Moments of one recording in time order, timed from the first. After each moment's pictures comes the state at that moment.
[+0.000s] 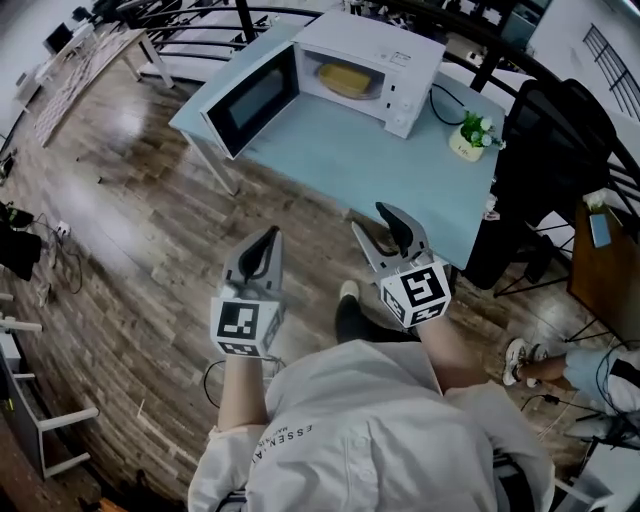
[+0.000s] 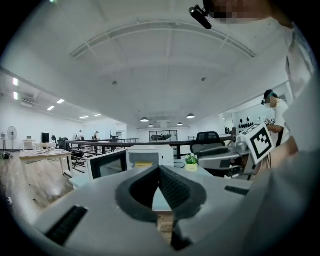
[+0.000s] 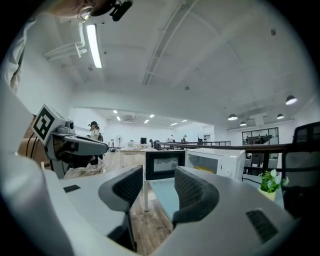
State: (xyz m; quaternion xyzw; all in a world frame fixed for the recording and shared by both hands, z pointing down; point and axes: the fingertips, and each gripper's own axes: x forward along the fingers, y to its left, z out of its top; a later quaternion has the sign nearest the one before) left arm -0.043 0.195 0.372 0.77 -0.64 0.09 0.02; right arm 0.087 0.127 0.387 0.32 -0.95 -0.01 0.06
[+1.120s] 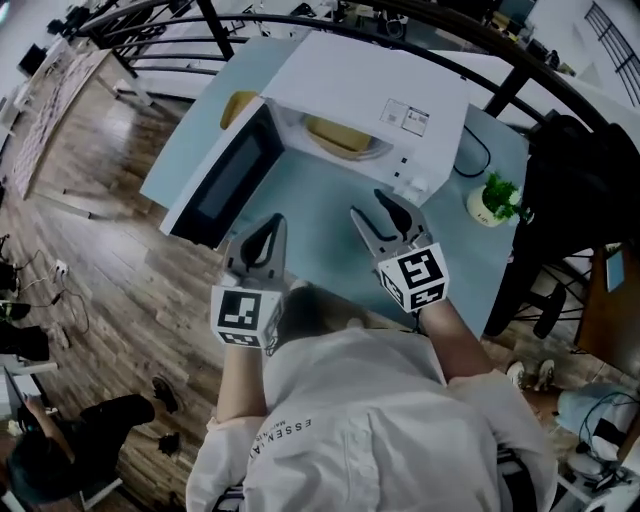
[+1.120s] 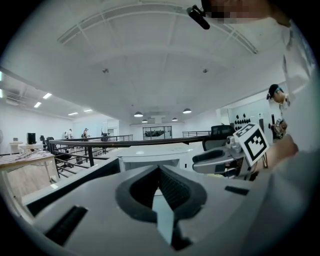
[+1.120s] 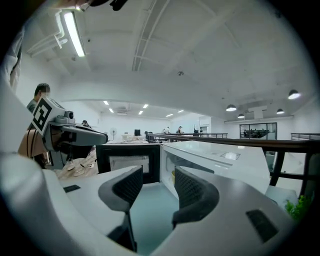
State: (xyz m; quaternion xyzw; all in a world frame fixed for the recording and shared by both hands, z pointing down) left arm -0.105 -0.135 0.377 0.80 -0.59 0.12 0.02; right arm 0.017 -0.197 0.413 0.33 -0.94 0.02 0.10
